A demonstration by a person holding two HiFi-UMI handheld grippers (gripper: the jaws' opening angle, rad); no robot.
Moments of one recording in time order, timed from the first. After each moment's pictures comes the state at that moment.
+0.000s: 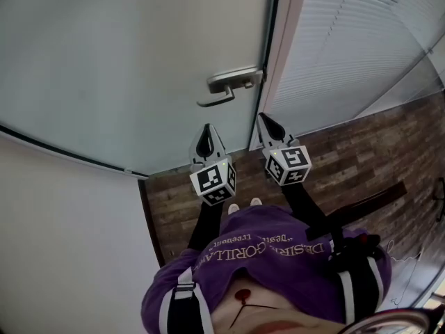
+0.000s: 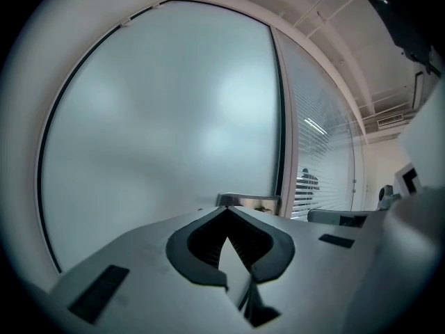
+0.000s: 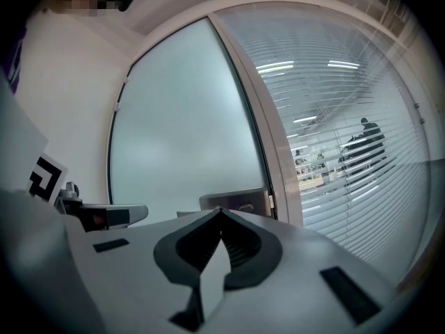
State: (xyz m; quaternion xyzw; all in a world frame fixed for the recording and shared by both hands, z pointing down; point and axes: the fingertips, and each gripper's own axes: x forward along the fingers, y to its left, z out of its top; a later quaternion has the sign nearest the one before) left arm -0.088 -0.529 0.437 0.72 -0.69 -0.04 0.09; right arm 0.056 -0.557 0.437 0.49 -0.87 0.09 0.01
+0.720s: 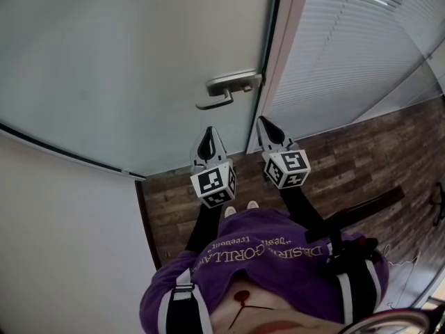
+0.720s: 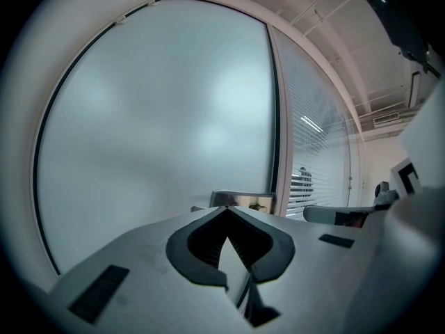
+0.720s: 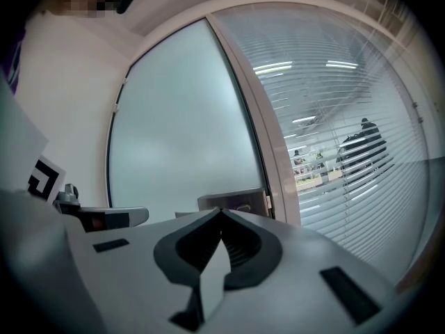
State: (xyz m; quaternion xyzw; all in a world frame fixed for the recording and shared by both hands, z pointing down) left arm -0.078 -0.531 0.441 0.73 -0.68 -0.03 0.09; right arm 0.060 -0.559 0.438 0.49 -0.87 0.09 0.00
